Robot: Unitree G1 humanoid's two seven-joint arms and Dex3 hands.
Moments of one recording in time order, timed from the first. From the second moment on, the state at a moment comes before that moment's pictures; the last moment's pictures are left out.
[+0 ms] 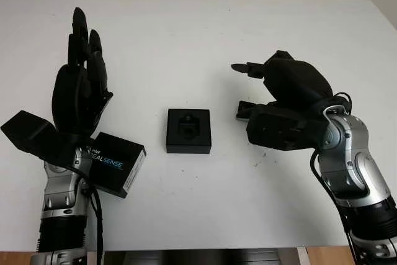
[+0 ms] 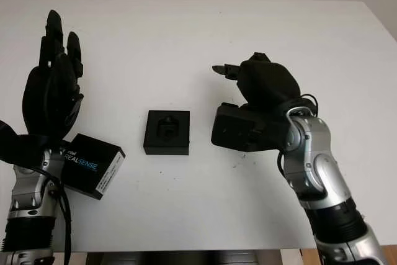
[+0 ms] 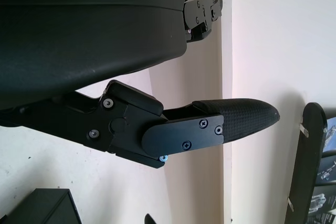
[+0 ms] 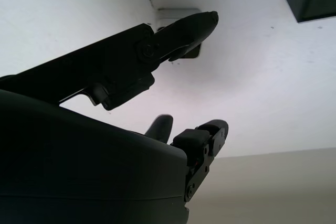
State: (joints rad) left arm -0.33 0.23 0.23 0.11 -0.24 -0.22 -0.22; right arm -0.41 -0.51 0.20 -0.21 -0.80 0.29 0.34
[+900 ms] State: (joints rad) left arm -0.33 0.23 0.24 0.11 -0.24 -0.22 -0.22; right arm -0.31 -0.45 0.20 -0.16 -0.84 0.19 0.07
